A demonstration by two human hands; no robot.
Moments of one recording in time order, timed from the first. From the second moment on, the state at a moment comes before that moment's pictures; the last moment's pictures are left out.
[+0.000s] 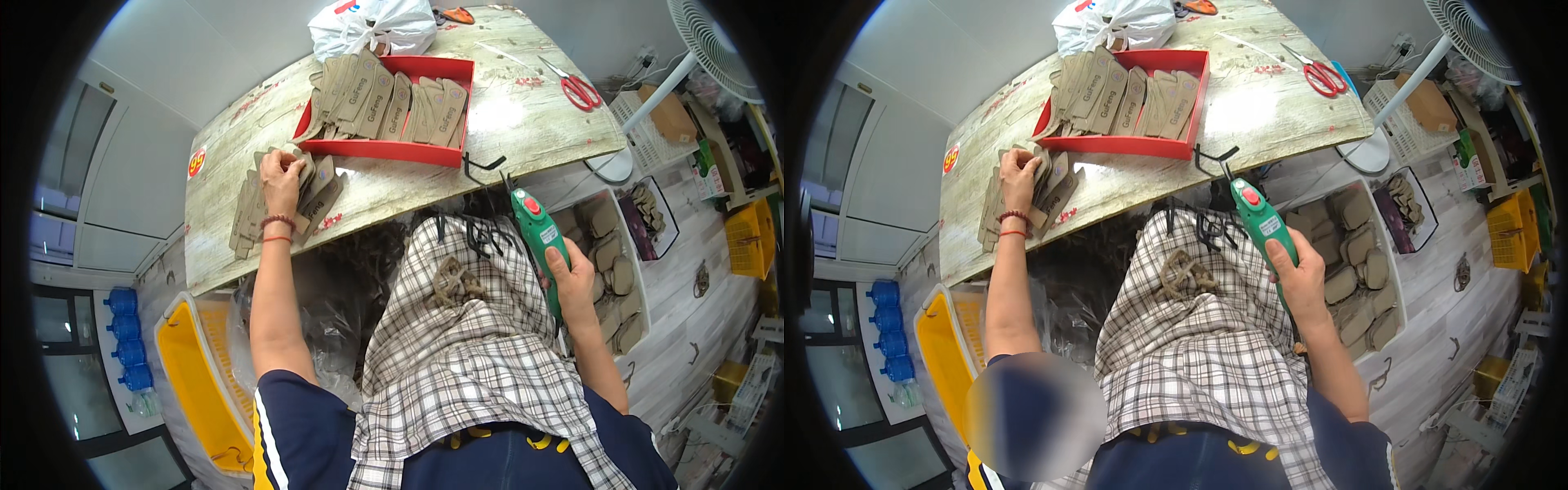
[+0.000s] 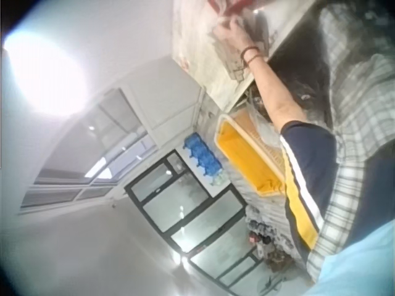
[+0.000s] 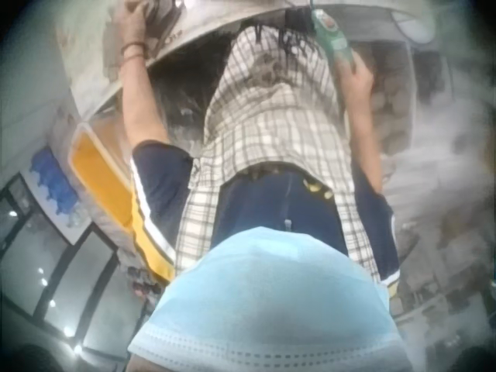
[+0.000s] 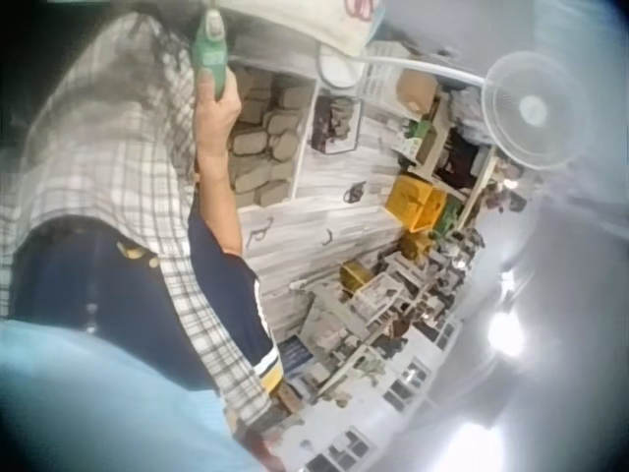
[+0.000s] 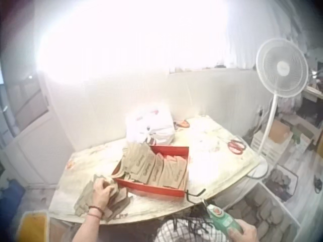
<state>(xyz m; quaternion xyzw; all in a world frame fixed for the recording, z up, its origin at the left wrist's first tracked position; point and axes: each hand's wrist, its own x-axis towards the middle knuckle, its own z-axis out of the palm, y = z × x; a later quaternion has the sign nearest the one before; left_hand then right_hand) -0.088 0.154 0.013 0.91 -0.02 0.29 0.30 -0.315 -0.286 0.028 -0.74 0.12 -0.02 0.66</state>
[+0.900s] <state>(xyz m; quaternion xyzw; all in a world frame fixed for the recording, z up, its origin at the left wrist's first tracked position) 0.002 -0.083 0.026 0.65 -0.01 0.17 0.74 -0.293 -0.290 0.028 -0.74 0.11 -0.06 0.66</state>
